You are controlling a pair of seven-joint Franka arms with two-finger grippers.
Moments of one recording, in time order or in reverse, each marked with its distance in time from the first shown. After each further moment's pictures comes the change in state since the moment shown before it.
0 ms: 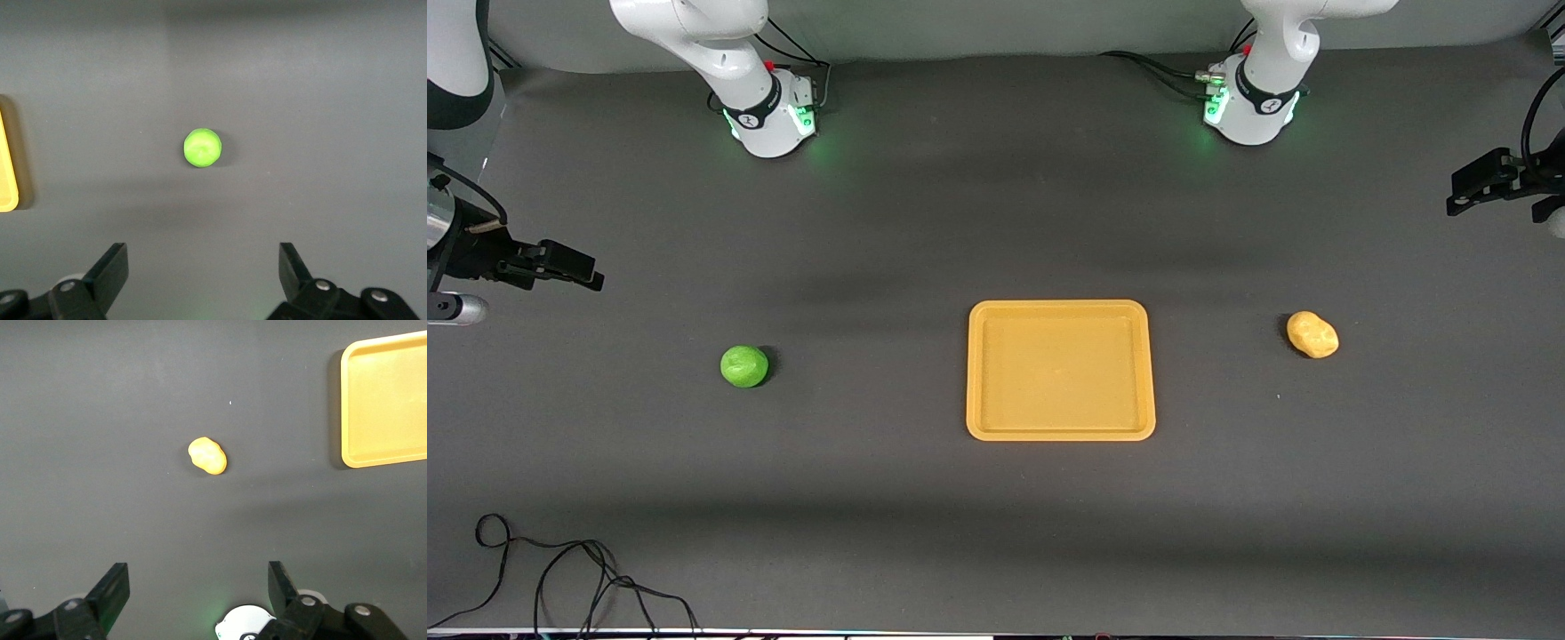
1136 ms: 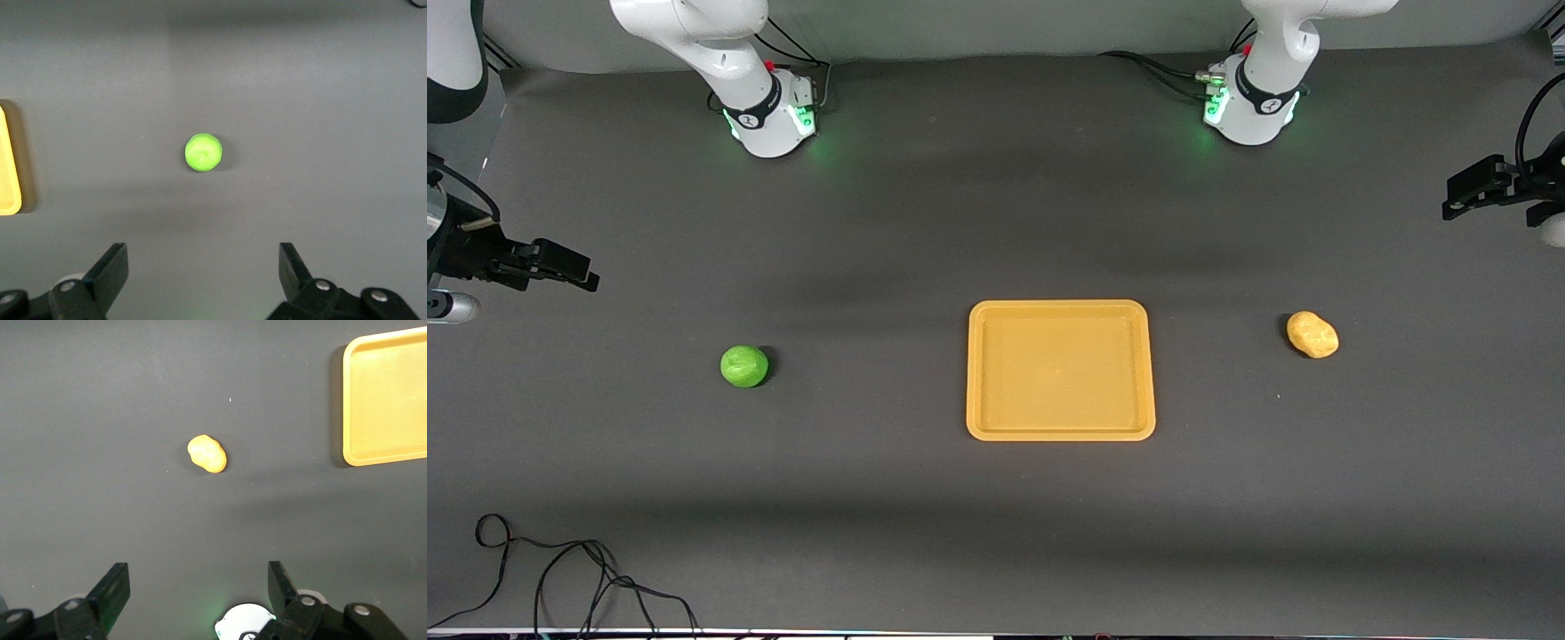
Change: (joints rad) left arm 0.000 0.012 0.000 -0.002 0.000 -0.001 0.000; right arm 0.001 0.001 0.000 0.015 0.000 0.001 0.000
